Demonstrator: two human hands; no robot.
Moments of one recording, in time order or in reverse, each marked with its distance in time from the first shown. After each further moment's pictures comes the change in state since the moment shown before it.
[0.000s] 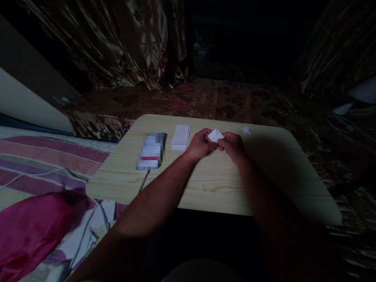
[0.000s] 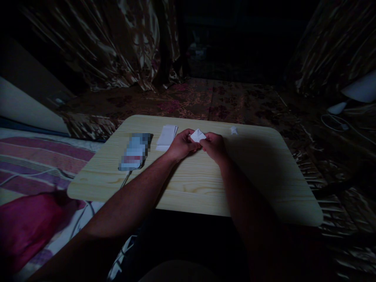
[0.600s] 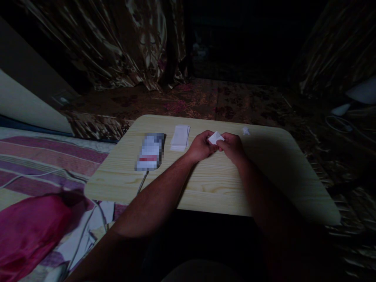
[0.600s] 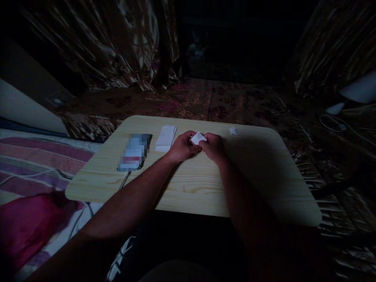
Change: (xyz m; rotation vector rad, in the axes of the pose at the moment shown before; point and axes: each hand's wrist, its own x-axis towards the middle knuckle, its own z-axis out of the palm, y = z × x) left_hand -0.002 0.000 0.001 0.156 -0.031 0.019; right_hand 0.000 -0.003 0.000 -0.012 -0.005 0.002
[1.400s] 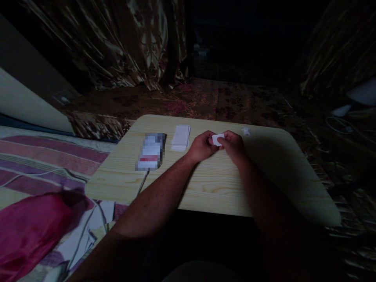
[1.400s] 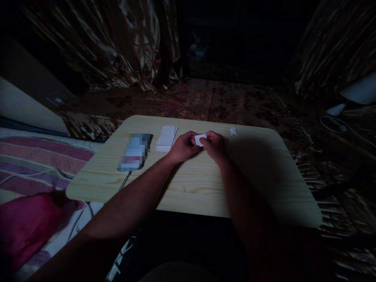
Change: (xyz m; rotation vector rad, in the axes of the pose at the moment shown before) left_hand -0.001 0.000 0.001 0.188 0.107 0.095; right_hand 0.001 -0.002 0.000 0.139 0.015 0.023
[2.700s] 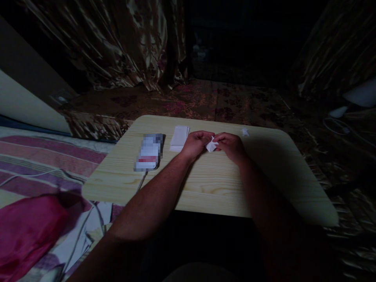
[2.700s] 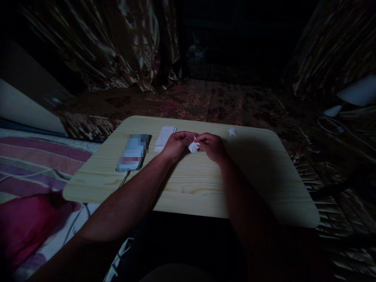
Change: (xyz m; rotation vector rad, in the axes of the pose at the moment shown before) left_hand 0.008 0.007 -0.009 -0.459 0.069 -0.200; right_hand 0.002 0.006 -0.004 0.107 -0.170 -0.120
